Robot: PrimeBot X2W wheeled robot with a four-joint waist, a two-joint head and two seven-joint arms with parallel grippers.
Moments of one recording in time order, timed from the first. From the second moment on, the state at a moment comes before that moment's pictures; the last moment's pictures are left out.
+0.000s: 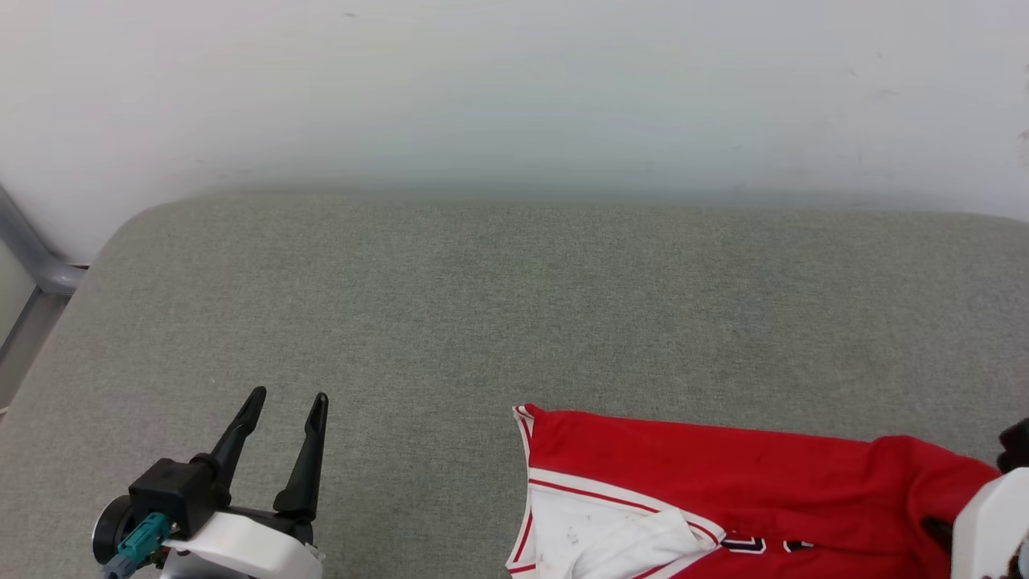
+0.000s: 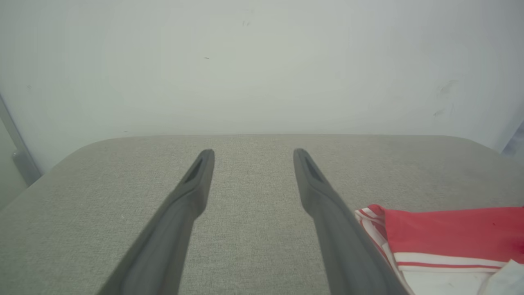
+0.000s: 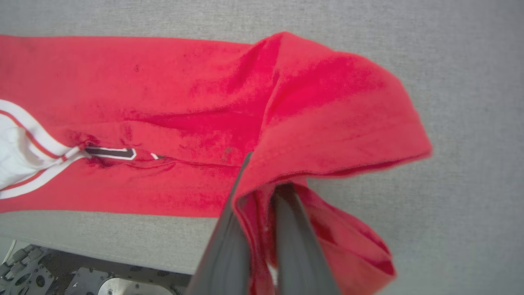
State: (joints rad) left arm -0.01 0.35 -0.20 0.09 -0.43 -0.05 -0.26; right arm 0.02 -0.37 -0.15 0.08 0.44 0.13 0.83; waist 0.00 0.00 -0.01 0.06
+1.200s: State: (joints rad) left arm 0.03 0.31 -0.15 0.10 -0.42 -0.09 -0.26; right arm -0.14 -0.05 0.24 0.18 0.50 0.13 0.72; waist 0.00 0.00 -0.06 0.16
